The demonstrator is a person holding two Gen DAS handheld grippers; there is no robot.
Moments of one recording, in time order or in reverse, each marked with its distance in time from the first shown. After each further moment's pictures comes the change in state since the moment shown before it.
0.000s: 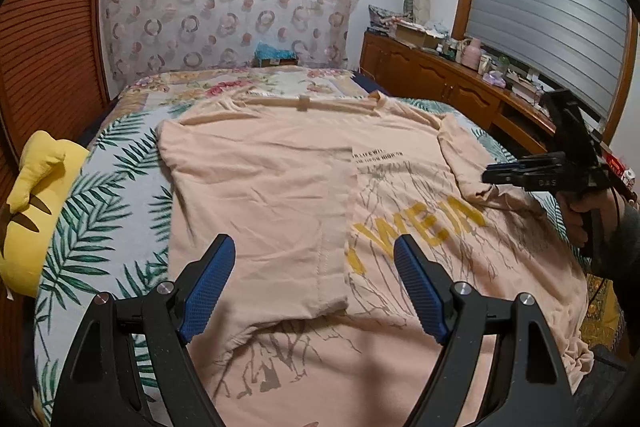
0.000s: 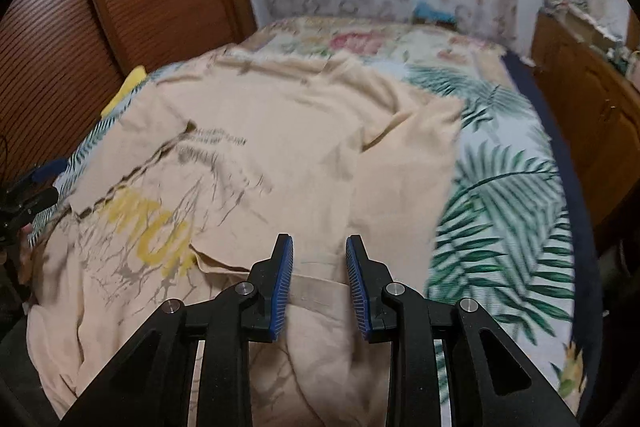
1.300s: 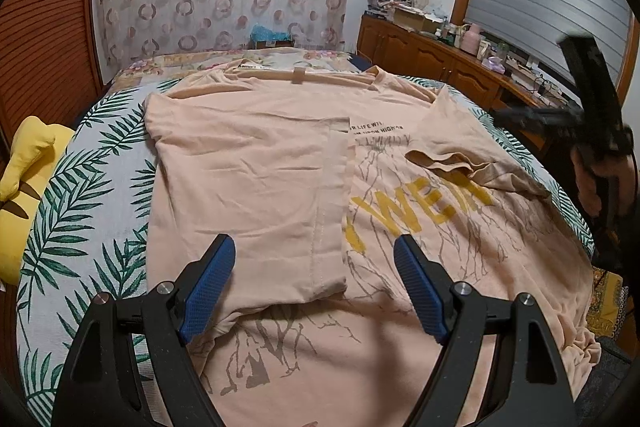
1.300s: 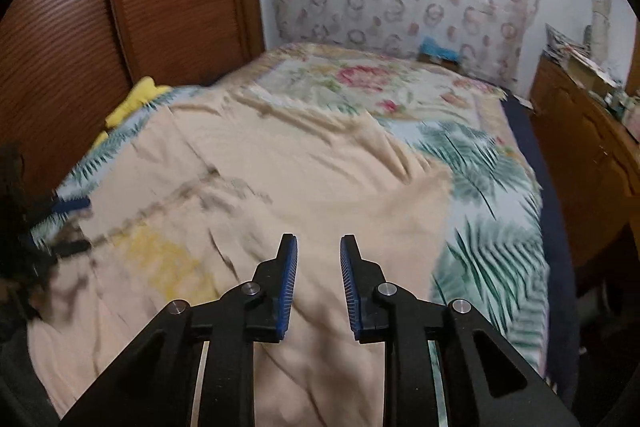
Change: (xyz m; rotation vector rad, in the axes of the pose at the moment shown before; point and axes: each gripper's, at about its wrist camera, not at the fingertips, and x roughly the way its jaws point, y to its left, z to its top) left arm 0.017 0.002 -0.012 -0.004 0.056 -0.015; right arm -0.011 0.022 0.005 -0.071 -0.106 -0.093
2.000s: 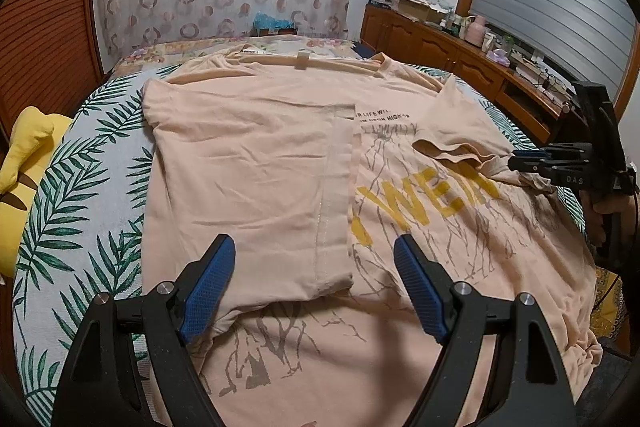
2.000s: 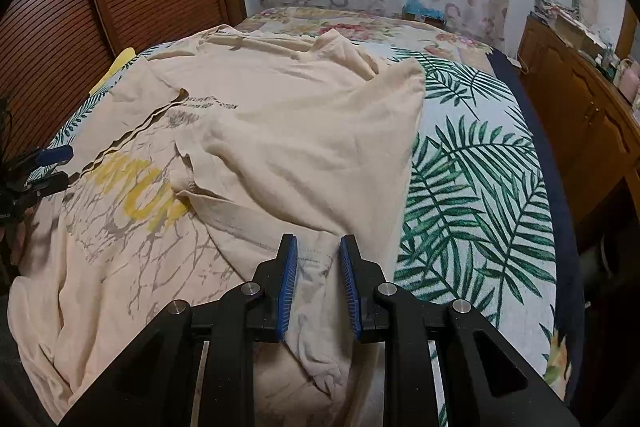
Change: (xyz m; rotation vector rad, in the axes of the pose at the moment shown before) left arm 0.007 0.004 -0.001 -0.012 0.044 0.005; right arm 0.009 -0.010 -0.037 0.037 0.088 -0.003
